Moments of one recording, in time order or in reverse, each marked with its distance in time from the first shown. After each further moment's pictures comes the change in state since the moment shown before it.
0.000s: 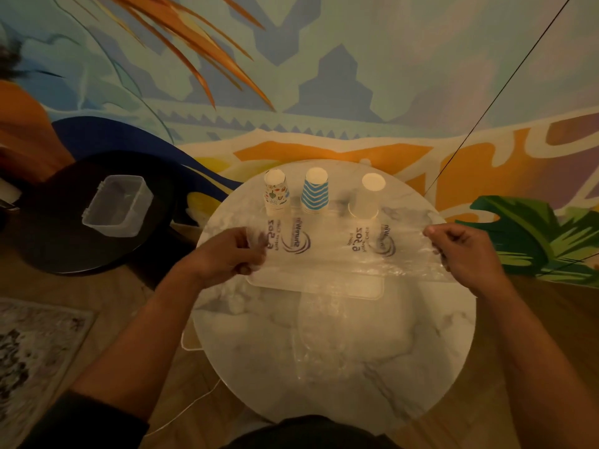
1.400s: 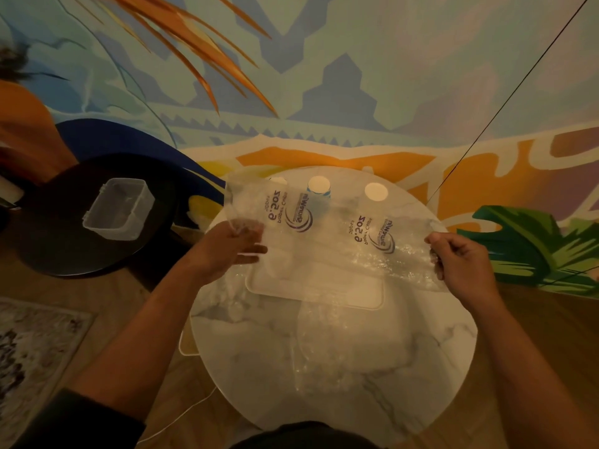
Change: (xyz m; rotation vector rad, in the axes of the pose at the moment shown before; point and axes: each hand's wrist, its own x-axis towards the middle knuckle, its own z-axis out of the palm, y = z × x) left_hand 0.025 0.006 -0.009 -0.110 0.218 0.043; right_hand 0.005 0.005 0.013 0.075 0.067 -0.029
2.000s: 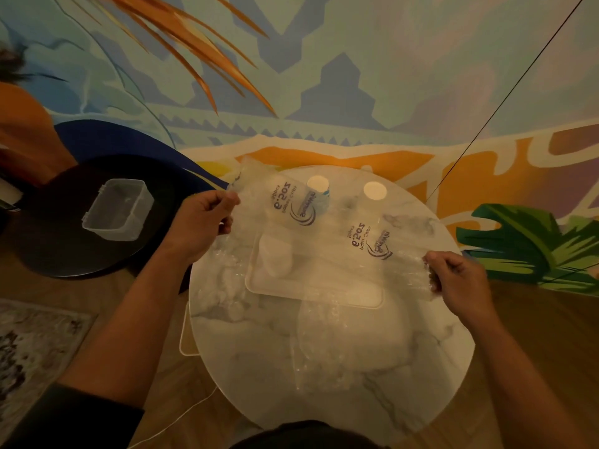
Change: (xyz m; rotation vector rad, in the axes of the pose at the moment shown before) left_hand 0.002 0.027 -0.022 0.175 0.283 0.297; right_hand -0.013 0.033 -0.002 -0.027 0.007 0.071
